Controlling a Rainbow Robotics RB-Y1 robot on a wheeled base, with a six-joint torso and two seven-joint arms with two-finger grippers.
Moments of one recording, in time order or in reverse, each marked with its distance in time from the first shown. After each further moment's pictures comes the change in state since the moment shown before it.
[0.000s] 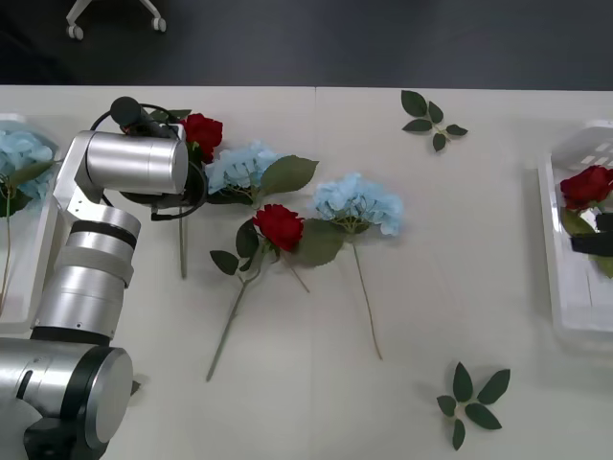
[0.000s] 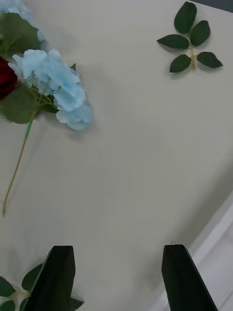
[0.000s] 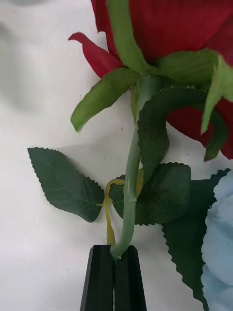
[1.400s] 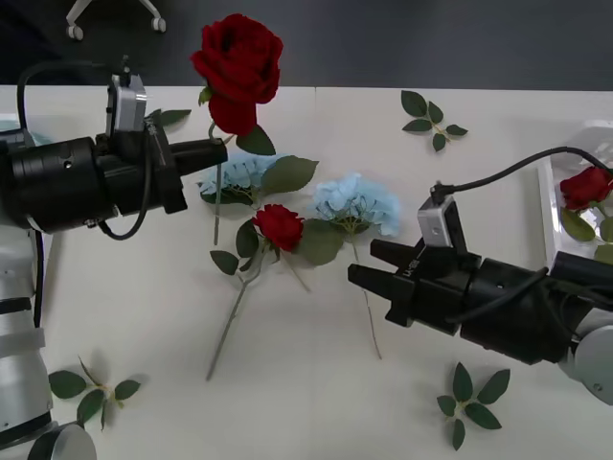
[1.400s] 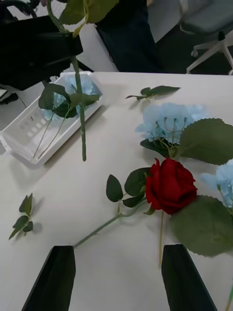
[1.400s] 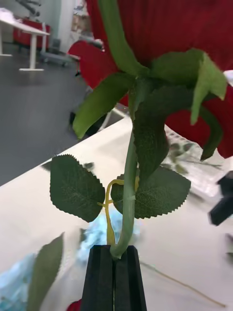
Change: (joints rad) right arm -0.390 0.166 0.920 -0.134 0.082 -0.727 0.020; left arm 0.326 0.001 0.291 -0.601 1.498 0.338 -1.155
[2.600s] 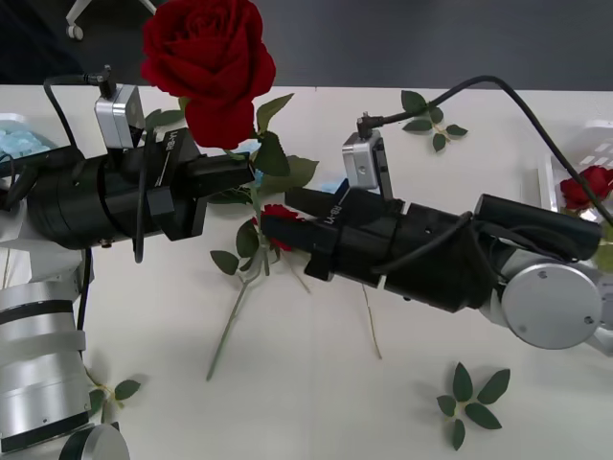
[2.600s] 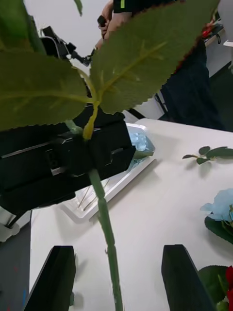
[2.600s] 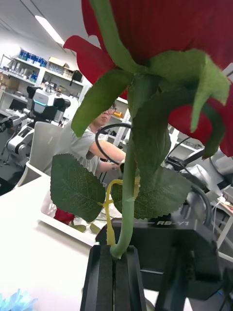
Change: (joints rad) right arm -0.386 0.111 0.222 0.056 -0.145 -0.118 0.003; left arm -0.024 -0.099 0.000 0.104 0.298 0.185 0.000
